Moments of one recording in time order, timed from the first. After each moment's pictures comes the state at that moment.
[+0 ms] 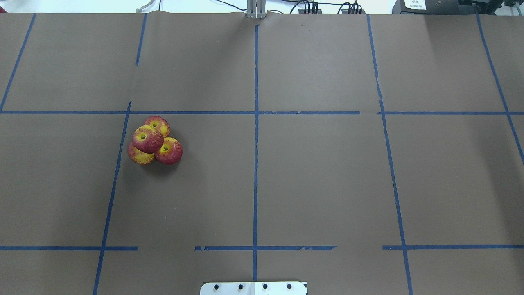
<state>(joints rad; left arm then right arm) -1.44 -1.58 -1.92 -1.49 -2.24 -0.02 1.59 -1.71 1.71 -1.58 2.29 -0.06</state>
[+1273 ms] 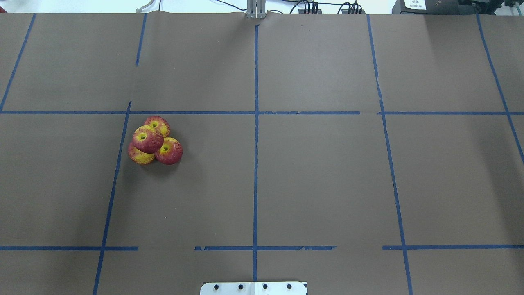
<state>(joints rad) -1.71 -1.54 -1.73 -1.42 -2.25 0.32 1.59 -1.71 1.71 -1.58 2.29 -0.06</state>
